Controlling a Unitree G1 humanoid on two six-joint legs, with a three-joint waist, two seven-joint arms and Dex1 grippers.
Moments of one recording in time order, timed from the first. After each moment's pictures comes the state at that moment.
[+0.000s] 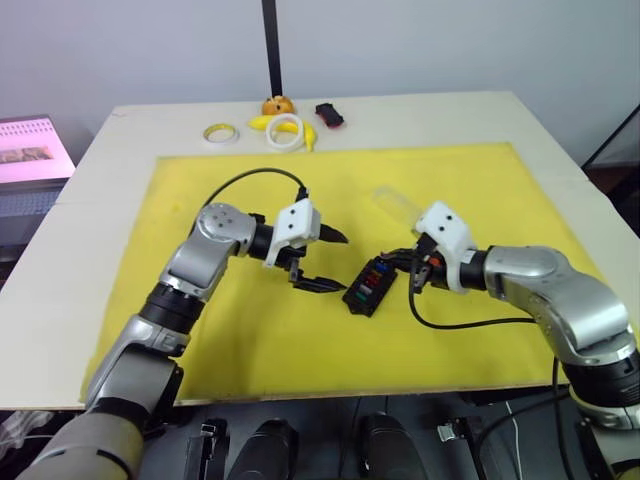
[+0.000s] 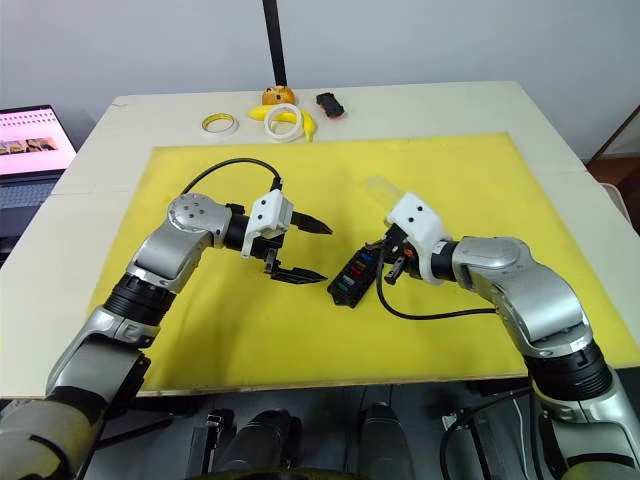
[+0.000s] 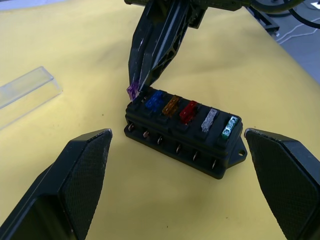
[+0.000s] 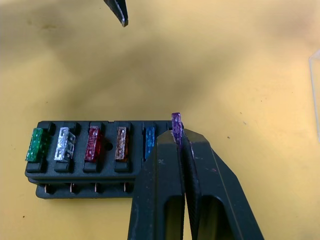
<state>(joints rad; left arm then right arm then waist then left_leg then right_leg) -0.79 0.43 -0.30 0.24 -0.21 0.19 -1.32 -0.47 -0.76 0.08 -0.43 0.42 1.00 0.69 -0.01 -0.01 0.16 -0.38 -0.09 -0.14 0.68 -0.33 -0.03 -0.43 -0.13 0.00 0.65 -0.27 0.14</state>
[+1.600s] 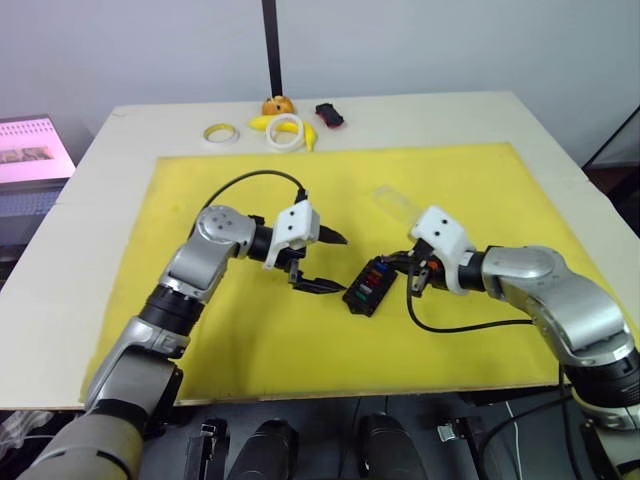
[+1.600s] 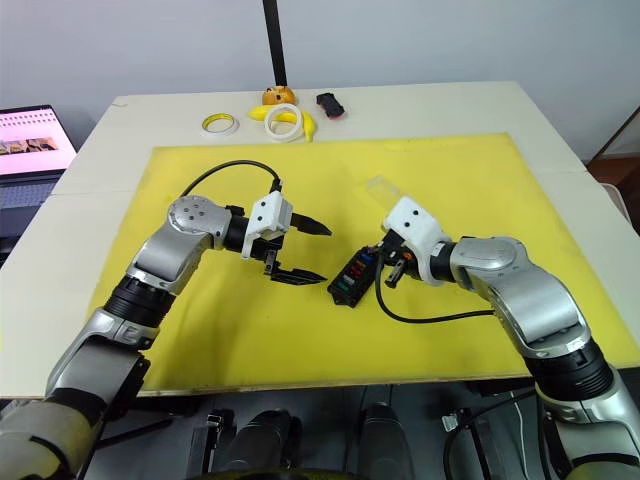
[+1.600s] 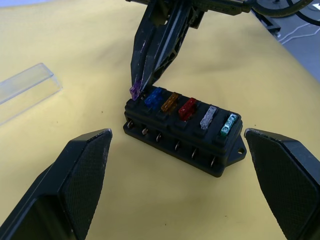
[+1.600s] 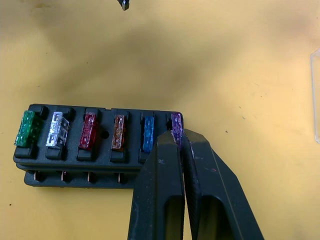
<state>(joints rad) -0.78 0.43 -0.30 0.23 -0.21 0.19 -1.32 -0.46 -0.79 0.13 -0.43 0.35 0.95 0.71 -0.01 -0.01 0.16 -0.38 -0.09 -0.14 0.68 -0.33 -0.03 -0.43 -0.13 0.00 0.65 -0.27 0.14</state>
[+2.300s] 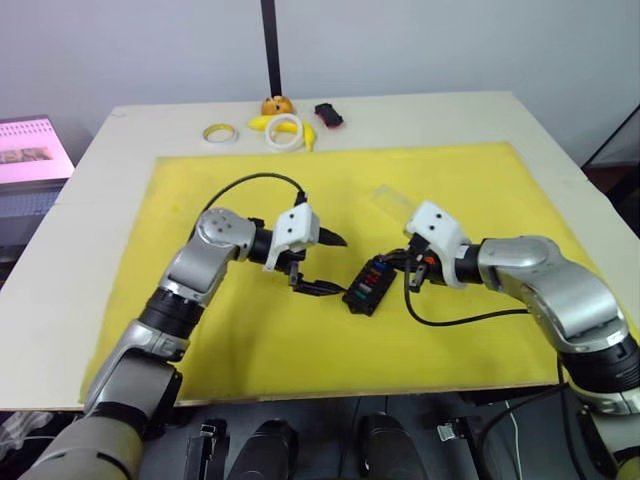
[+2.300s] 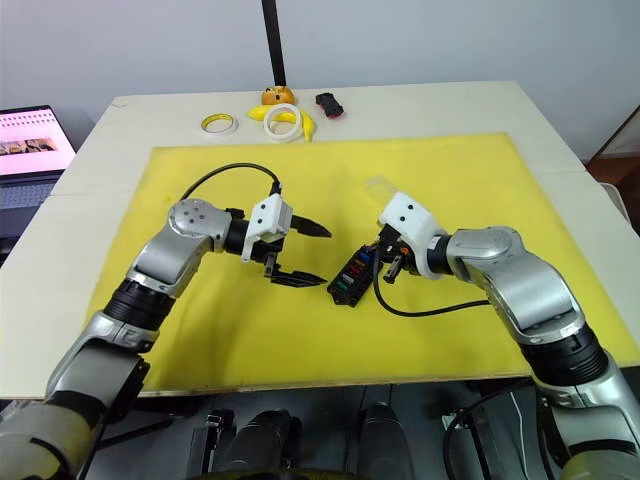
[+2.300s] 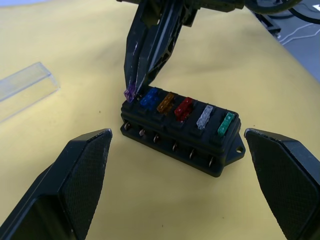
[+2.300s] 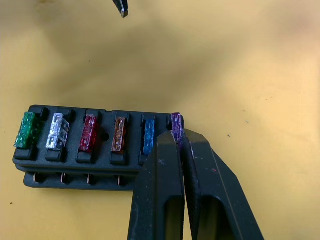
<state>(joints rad) -0.76 0.43 -0.30 0.22 -0.21 0.19 -1.31 -0.54 -0.80 0.17 -0.38 0.34 0.98 0.77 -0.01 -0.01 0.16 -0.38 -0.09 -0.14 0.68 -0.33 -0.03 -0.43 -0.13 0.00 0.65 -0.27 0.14</state>
